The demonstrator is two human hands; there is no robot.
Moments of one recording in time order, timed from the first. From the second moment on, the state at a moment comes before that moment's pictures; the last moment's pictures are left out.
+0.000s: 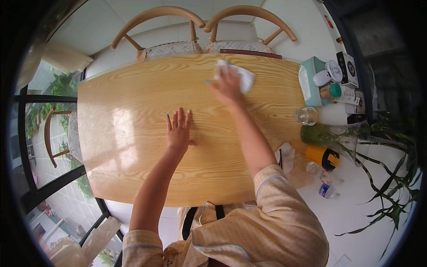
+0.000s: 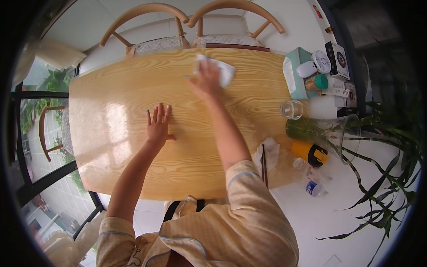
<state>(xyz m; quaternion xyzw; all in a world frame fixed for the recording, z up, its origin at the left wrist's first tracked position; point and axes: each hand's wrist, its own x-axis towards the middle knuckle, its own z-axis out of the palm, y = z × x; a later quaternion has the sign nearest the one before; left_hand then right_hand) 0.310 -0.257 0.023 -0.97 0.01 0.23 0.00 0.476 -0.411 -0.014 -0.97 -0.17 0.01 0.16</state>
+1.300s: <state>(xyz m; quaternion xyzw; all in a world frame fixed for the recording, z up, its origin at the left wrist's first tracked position) 0.317 -0.261 0.026 -0.95 0.00 0.29 0.07 0.397 -0.606 -0.022 -0.99 0.09 0.06 0.12</state>
